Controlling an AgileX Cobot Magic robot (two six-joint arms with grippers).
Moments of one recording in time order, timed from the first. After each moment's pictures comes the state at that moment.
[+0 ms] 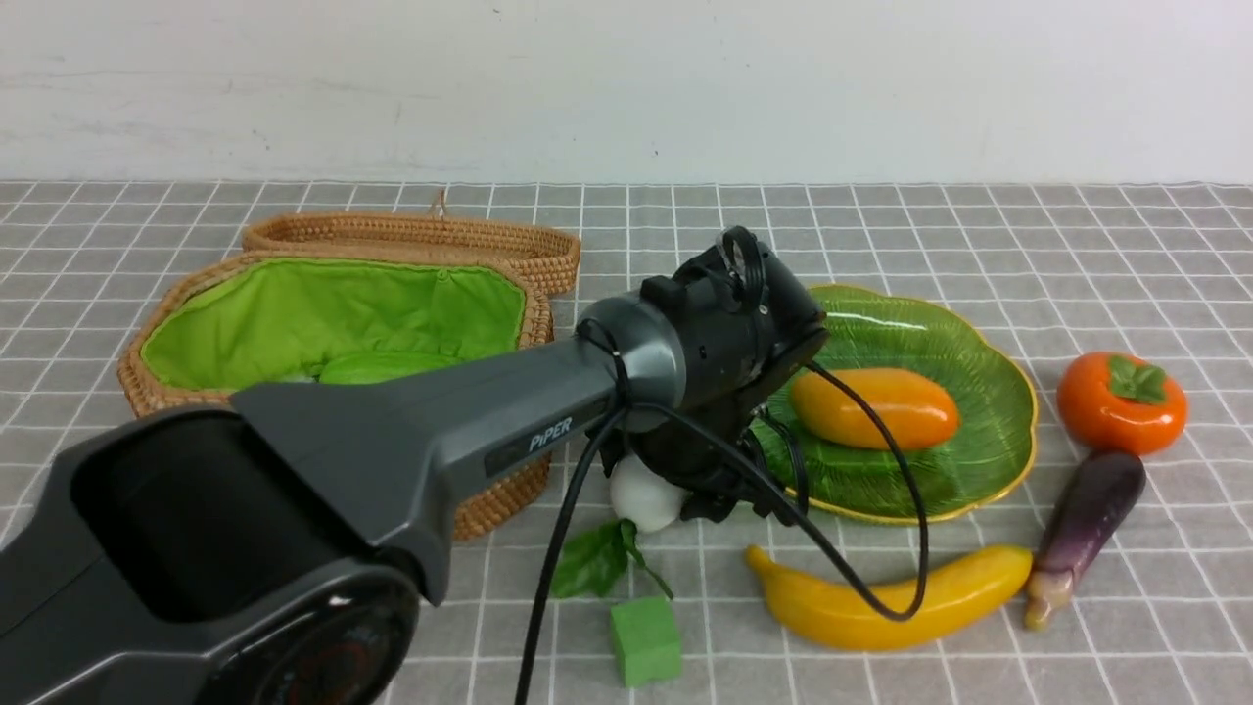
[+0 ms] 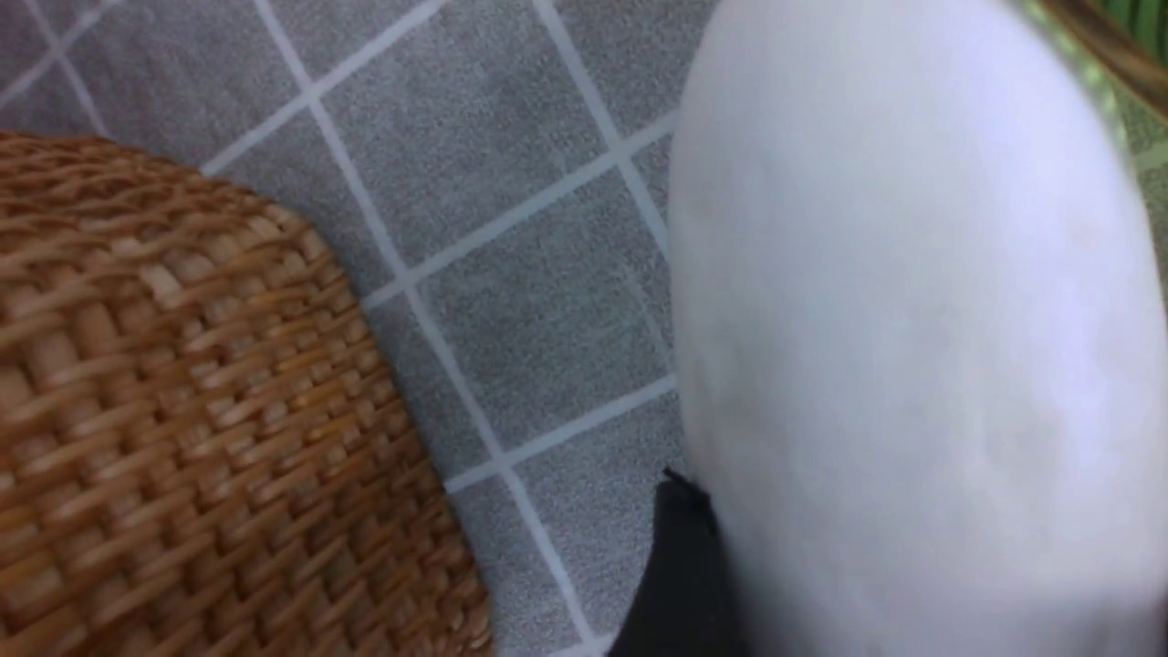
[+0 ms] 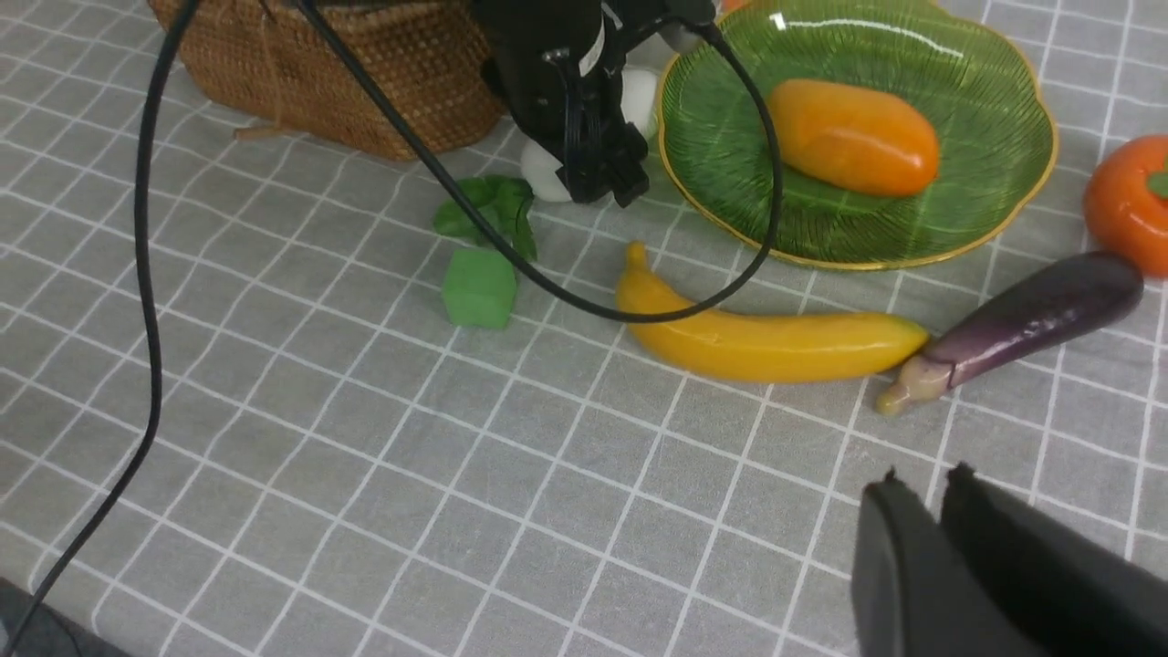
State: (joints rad) right arm 0.28 0.44 -1.02 0.22 1.24 -0.10; left arm -0.75 2.33 -1.99 0.39 1.11 -0.39
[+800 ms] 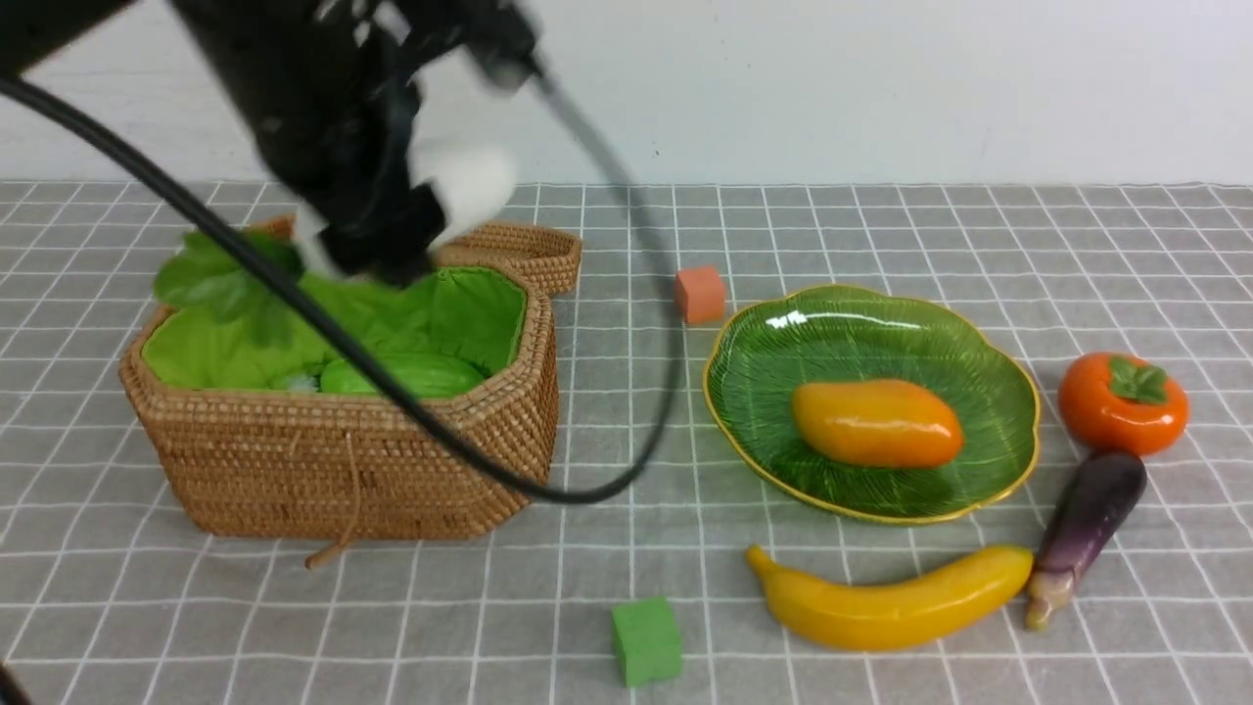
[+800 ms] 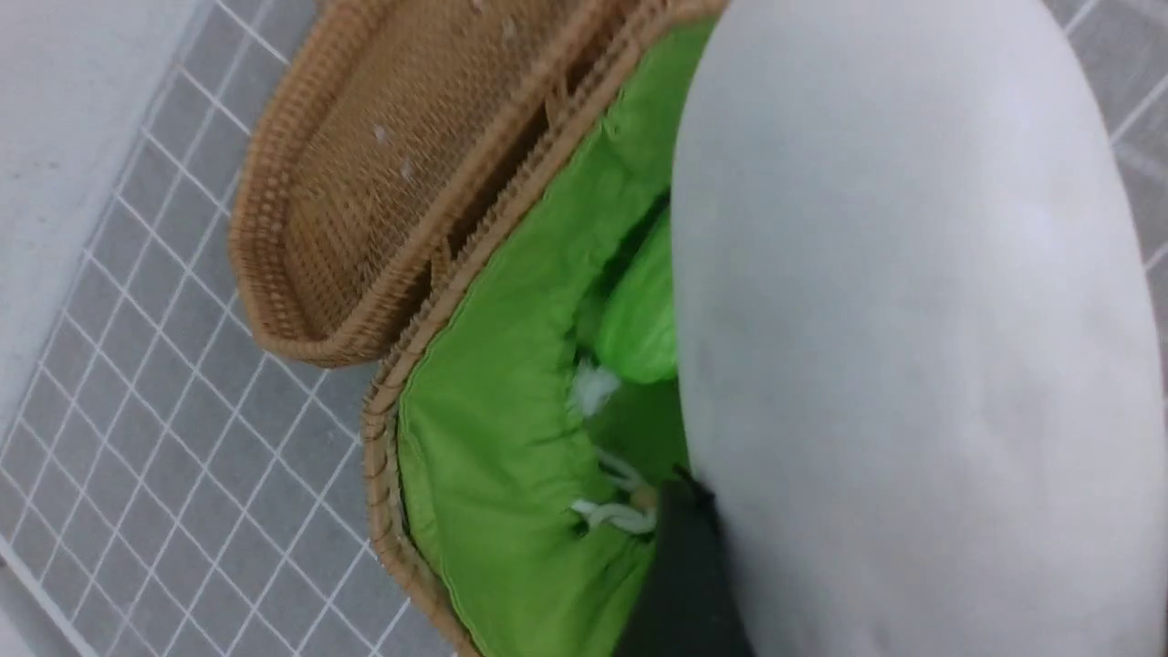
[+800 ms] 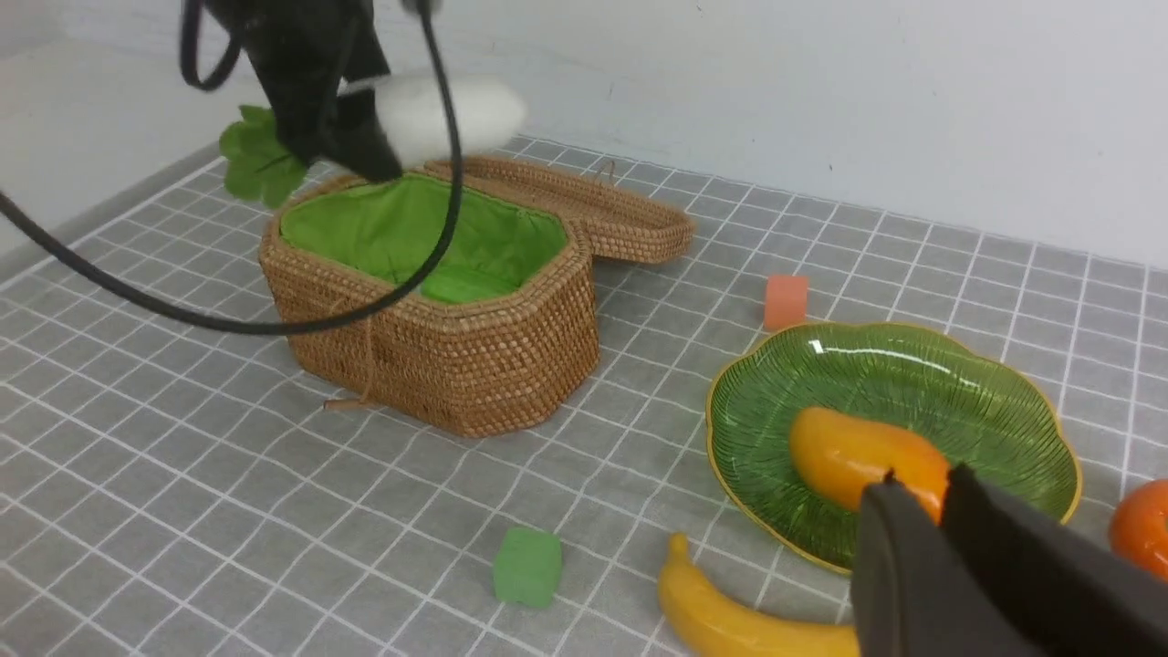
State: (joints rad) right arm 0.28 0.42 -1.02 0.33 0.96 -0.21; left arm -0.42 1.70 -1.70 0.26 1.14 0.53
